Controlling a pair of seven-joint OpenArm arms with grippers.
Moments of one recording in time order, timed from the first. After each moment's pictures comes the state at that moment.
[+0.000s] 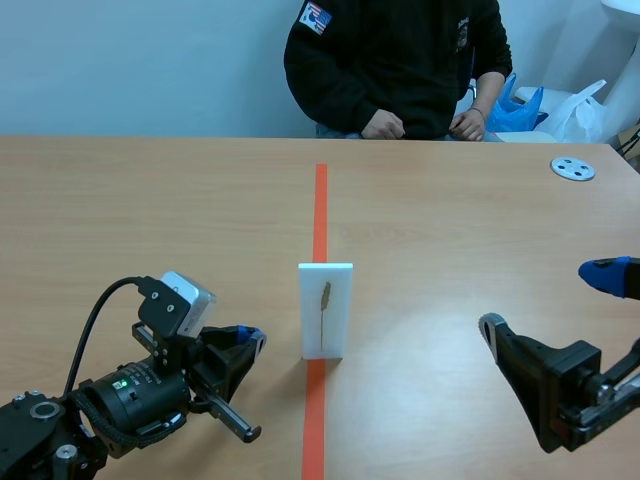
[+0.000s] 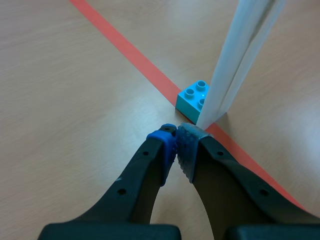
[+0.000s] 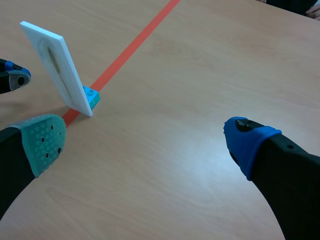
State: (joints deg) left arm 11.0 -11.8 10.8 69.1 4.5 -29.0 -18.7; right arm -45.2 26.7 12.2 114.0 16.8 24.2 2.5
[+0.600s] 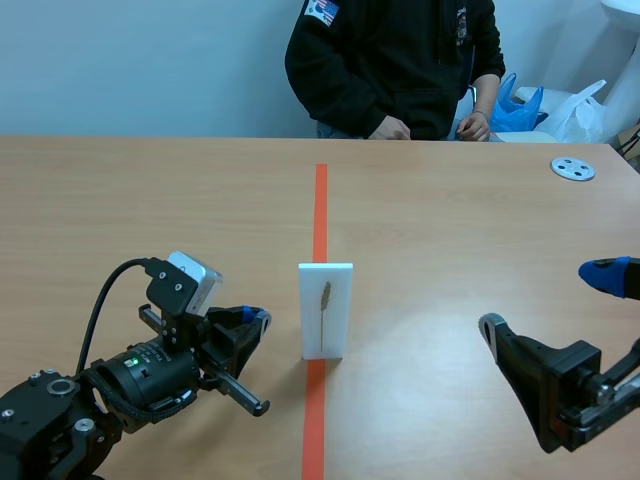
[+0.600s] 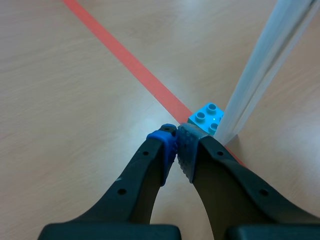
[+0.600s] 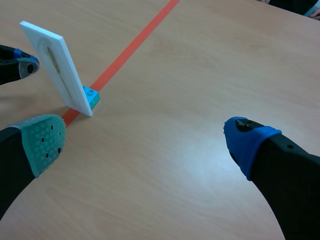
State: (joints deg) left arm 8.0 -10.5 10.8 67.8 4.5 -28.0 -18.7; right arm -45.2 26.7 12.2 114.0 16.8 24.2 2.5
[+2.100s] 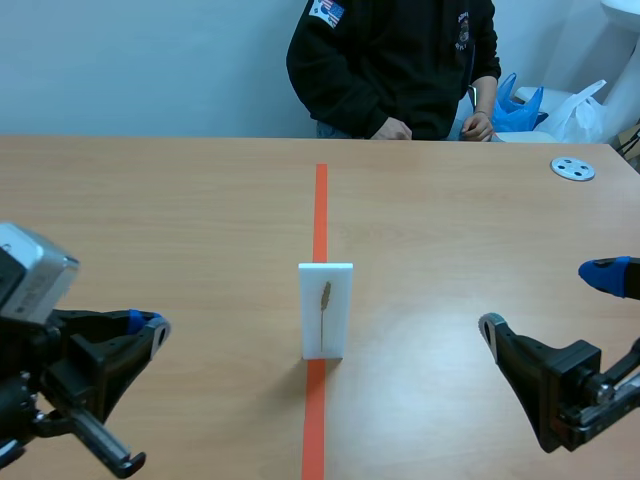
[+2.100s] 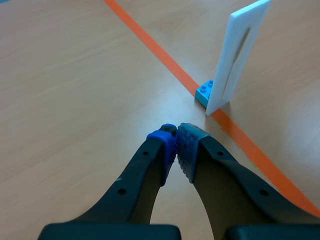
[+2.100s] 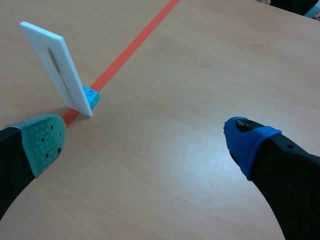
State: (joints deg) left arm 39.1 -17.5 -5.5 111.7 -5.3 -29.1 0.8; right arm -45.2 26.7 12.2 114.0 16.8 24.2 2.5
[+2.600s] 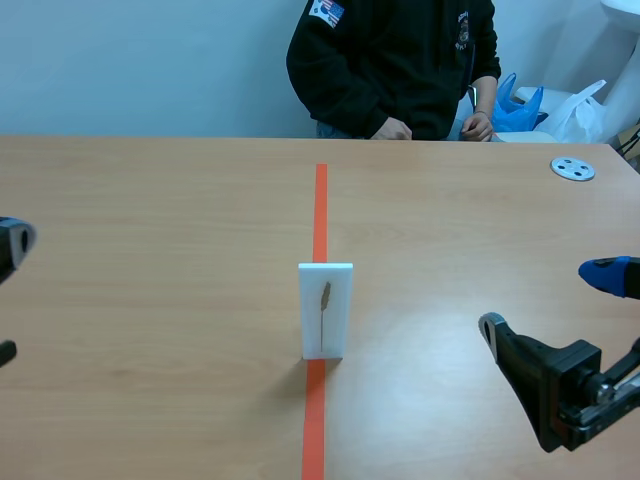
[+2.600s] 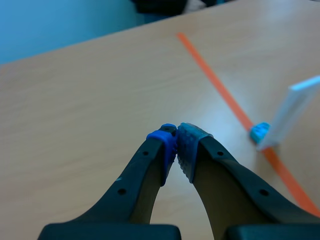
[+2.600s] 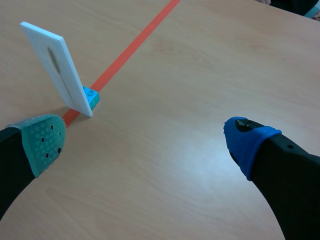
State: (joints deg) left arm 46.9 -15.7 -21.3 128.0 -16.6 -21.0 8.1; right arm -45.1 26.7 12.2 114.0 16.8 24.2 2.5
